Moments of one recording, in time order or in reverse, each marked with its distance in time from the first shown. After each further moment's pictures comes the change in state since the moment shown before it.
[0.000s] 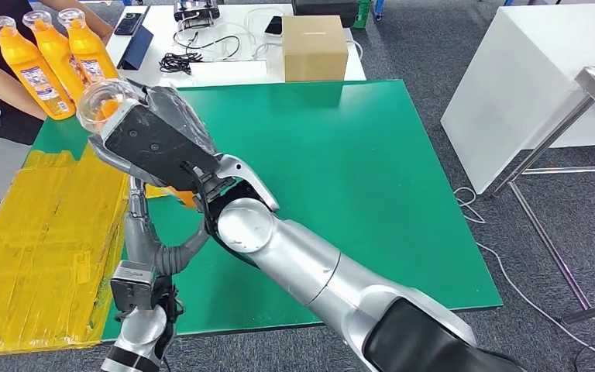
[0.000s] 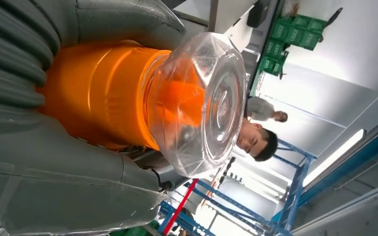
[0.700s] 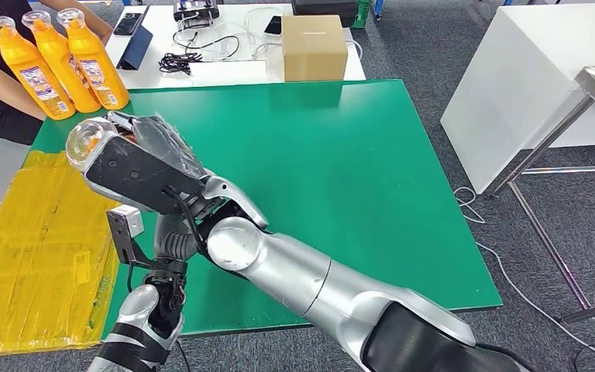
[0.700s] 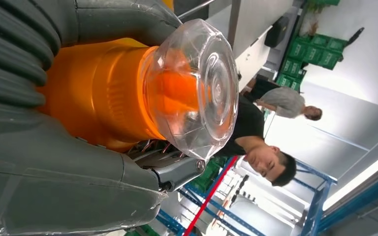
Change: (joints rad) left arm -0.117 -0.013 0.065 0.250 0.519 -0.438 0.337; right arm 0.000 0.000 0.134 0.035 -0.087 -0.036 0.011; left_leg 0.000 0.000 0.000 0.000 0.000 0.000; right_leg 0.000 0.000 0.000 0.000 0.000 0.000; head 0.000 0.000
